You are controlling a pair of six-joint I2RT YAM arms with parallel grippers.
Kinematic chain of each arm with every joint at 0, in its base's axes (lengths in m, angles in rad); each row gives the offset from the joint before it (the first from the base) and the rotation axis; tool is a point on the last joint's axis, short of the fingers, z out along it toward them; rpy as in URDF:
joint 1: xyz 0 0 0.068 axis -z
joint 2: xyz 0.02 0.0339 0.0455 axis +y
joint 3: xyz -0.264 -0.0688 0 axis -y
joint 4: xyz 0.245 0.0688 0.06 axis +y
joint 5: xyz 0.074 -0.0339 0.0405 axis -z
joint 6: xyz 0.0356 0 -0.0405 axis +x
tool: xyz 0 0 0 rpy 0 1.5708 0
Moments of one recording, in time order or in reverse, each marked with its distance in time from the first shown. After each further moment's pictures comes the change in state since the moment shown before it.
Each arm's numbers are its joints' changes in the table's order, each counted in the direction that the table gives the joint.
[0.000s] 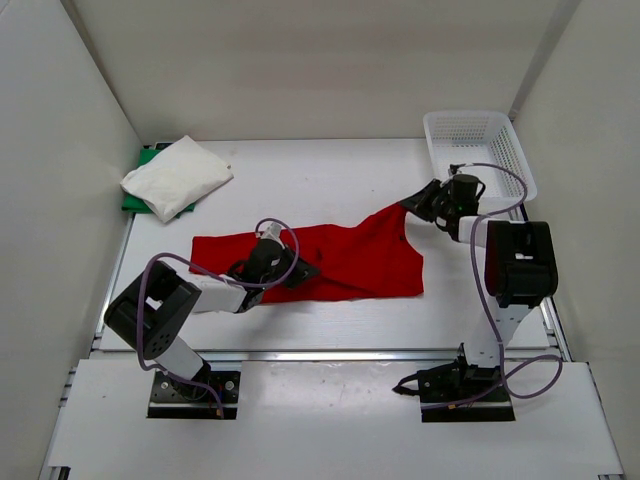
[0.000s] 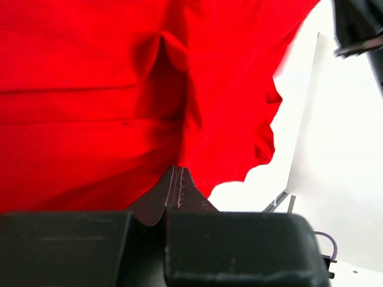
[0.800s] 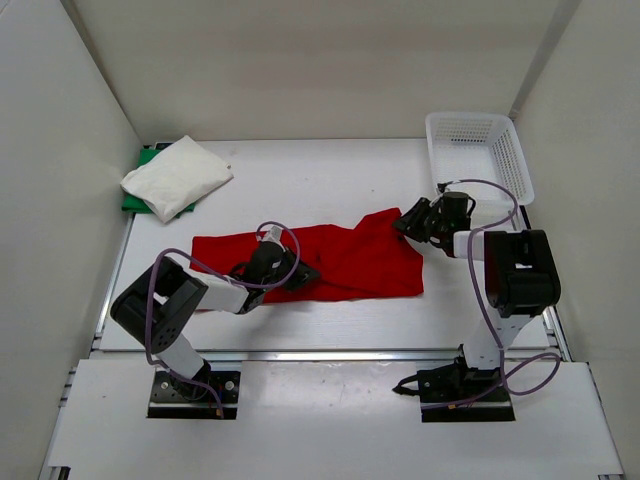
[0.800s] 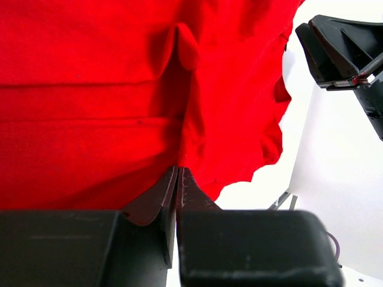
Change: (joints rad) left arm 0.003 0.042 -0.017 -0.041 0.006 -0.017; right arm -0.050 -0.067 -0.132 0.045 0.014 -0.068
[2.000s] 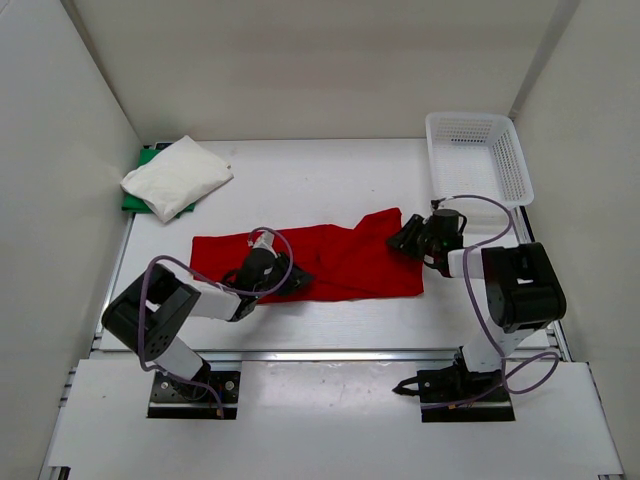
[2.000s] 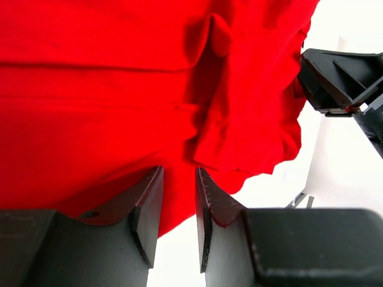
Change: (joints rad) left arm -0.023 -0.045 -0.081 -0.026 -0.012 0.050; right arm -0.082 -0.114 -0.181 -0.045 0.123 0.010
